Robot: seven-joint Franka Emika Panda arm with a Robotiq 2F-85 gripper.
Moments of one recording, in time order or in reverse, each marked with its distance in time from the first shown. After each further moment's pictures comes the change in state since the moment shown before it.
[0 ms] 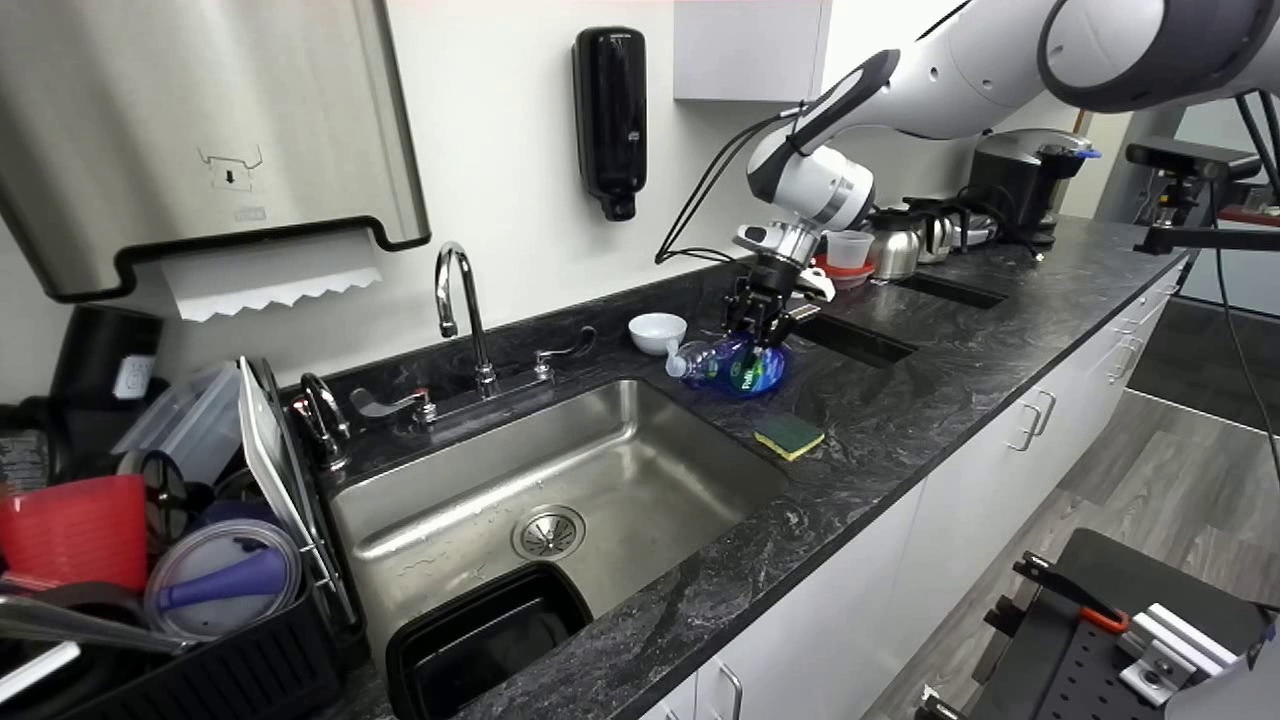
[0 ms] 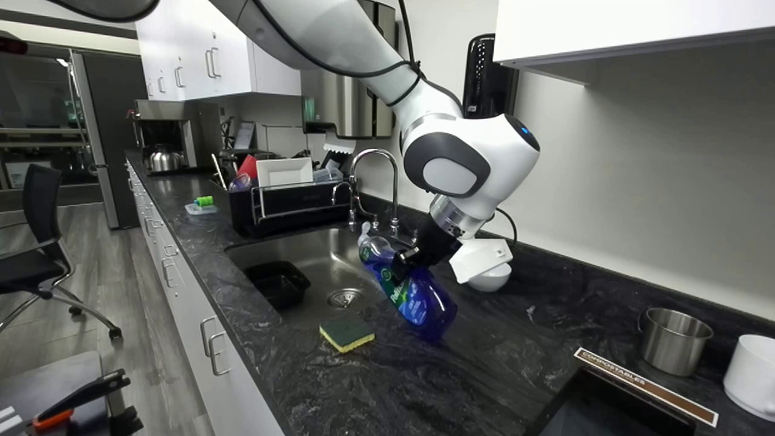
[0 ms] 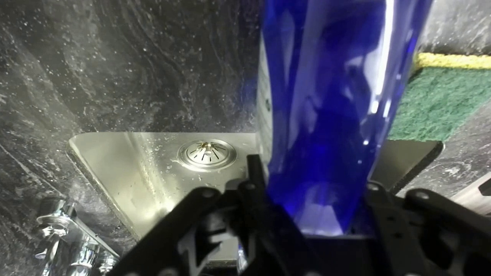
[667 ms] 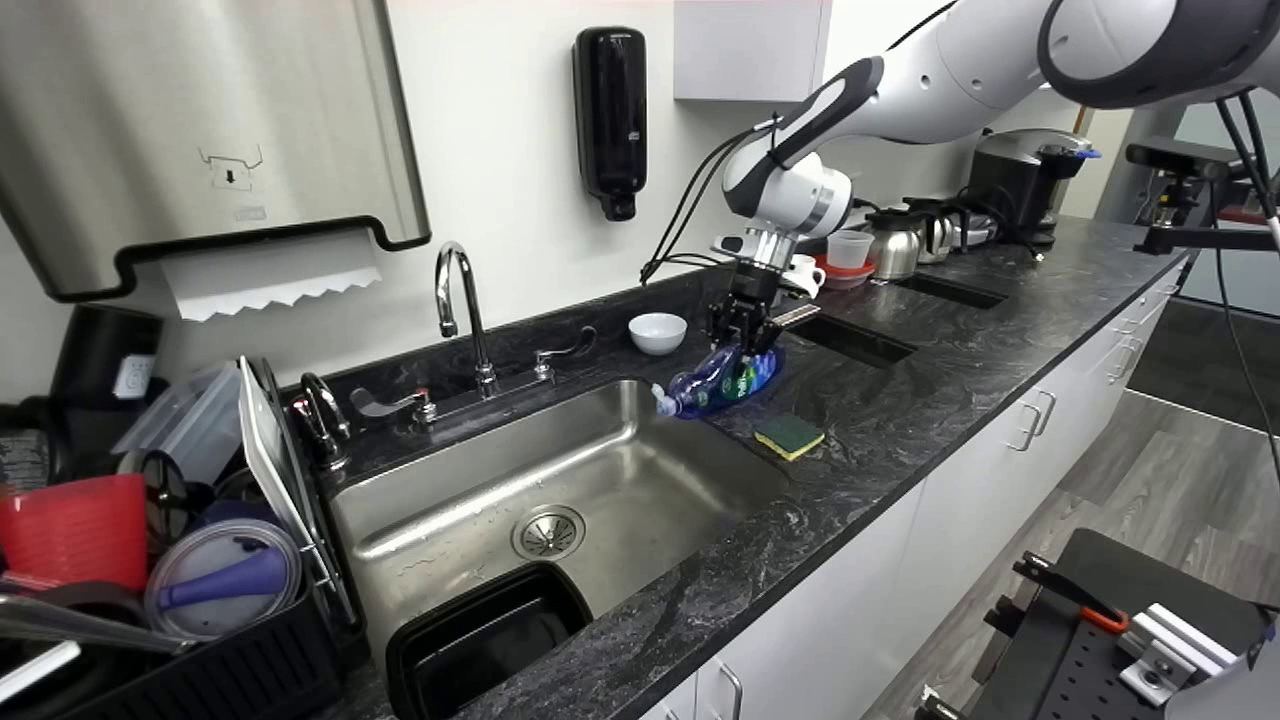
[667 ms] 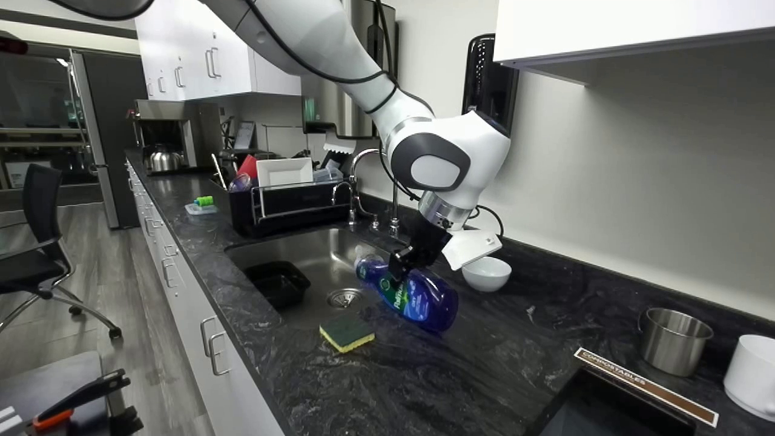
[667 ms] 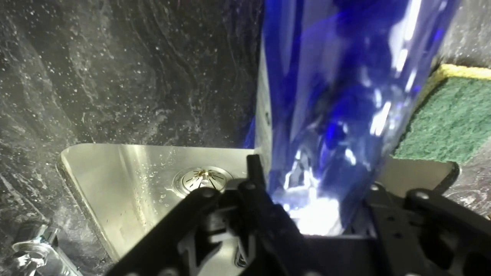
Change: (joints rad) arm 0.017 -0.002 0.068 -0.017 -0.156 0.119 0.089
